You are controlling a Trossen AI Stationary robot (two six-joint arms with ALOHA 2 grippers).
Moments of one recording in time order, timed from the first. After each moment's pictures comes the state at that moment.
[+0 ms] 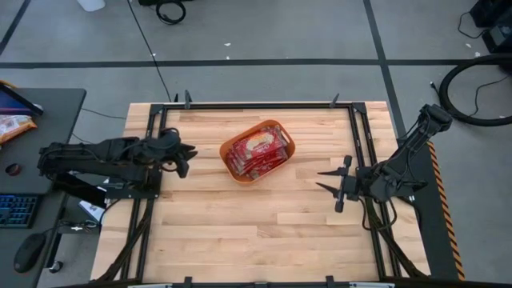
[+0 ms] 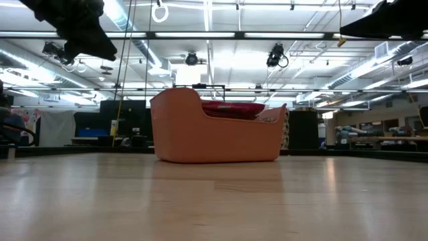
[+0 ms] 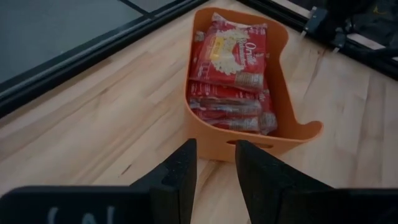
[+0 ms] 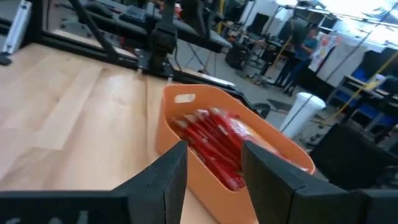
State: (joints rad) left arm -0.02 0.62 0.67 -0.64 -0.42 -0.51; right arm 0.79 0.73 0.31 0.16 1.06 -0.13
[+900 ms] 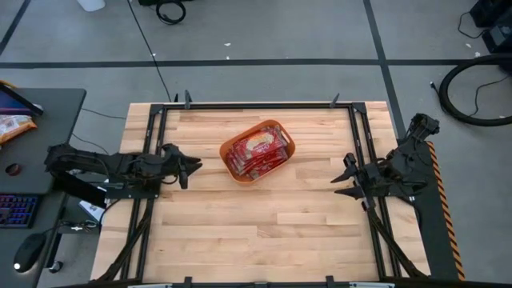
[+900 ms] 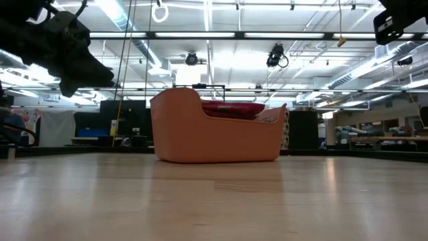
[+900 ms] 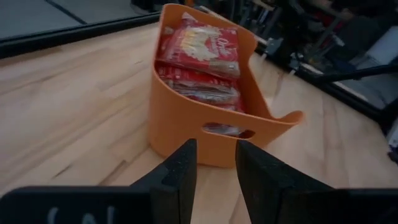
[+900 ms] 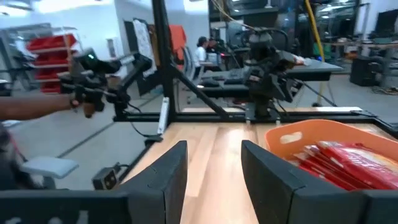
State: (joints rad) left arm -0.15 0.37 0.22 -0.19 -0.47 -0.56; right arm 0.77 0.21 0.23 0.02 0.55 0.06
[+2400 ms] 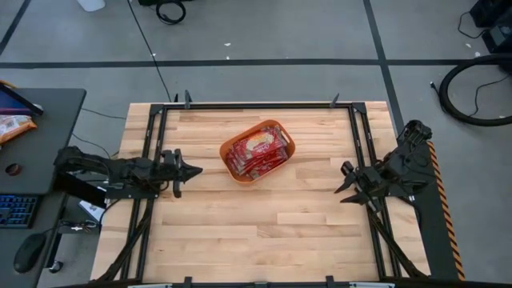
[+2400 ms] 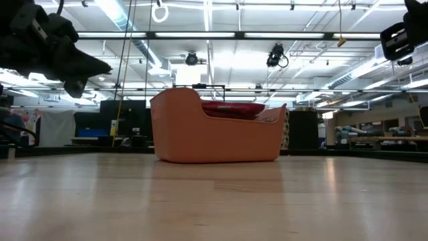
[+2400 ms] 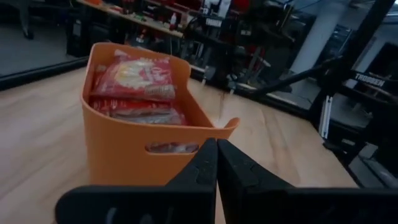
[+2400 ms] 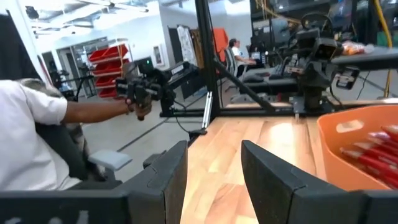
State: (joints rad) left arm -0.21 0.17 0.01 0.08 -0.36 -0.35; right arm 0.76 0.00 0.10 -0.02 0.35 0.12
